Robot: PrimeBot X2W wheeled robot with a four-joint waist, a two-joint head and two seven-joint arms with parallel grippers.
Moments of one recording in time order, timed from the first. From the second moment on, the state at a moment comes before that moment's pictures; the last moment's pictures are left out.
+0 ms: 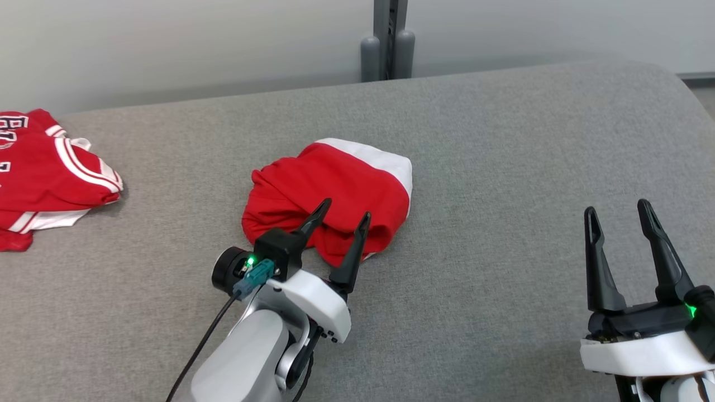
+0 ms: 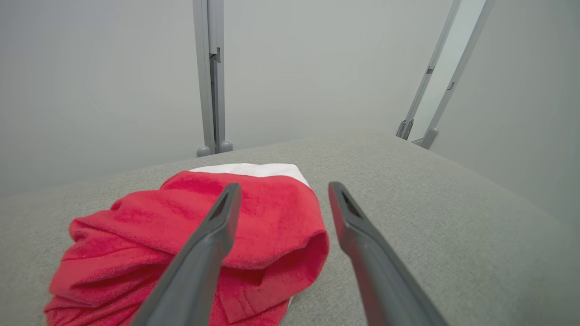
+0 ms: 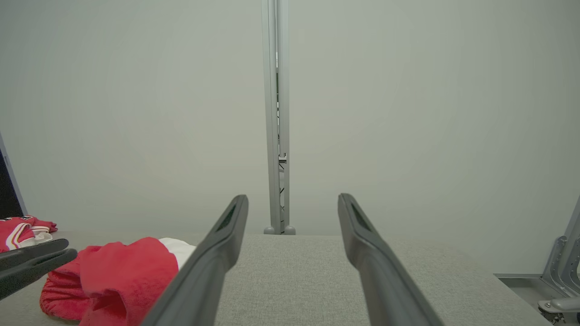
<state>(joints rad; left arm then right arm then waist) -0.50 0.05 -0.65 0.56 -0.50 0.02 -0.26 -0.04 -0.05 -0.01 -0.10 0.12 0.13 -0.26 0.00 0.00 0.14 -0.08</state>
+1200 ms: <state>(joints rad) 0.01 0.05 -0.17 0.17 -0.19 0.07 -0.26 0.07 -0.05 -0.07 0.05 0.13 0.13 -0.26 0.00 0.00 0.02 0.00</state>
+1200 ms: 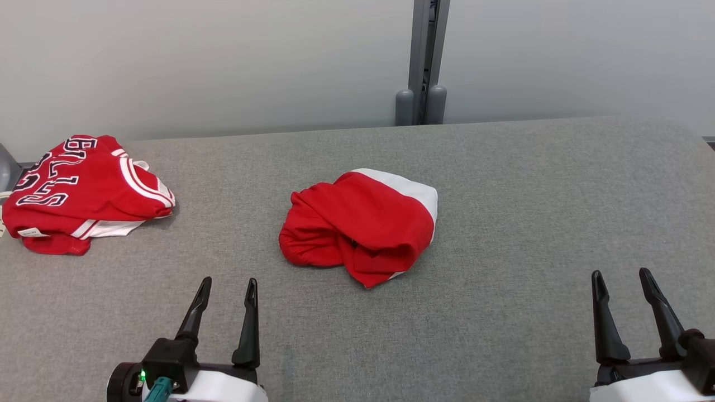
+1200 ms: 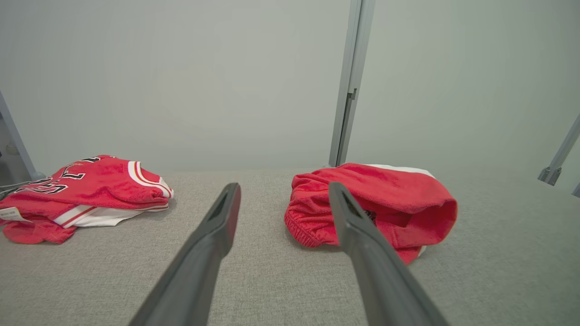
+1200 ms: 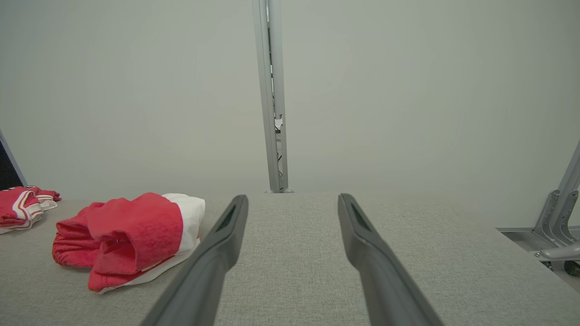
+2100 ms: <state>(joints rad) 0.01 0.05 -0.16 0.20 -0.20 0.06 -0.26 0.05 -0.05 -0.06 0.08 0.13 0.13 -0.26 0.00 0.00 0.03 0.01</state>
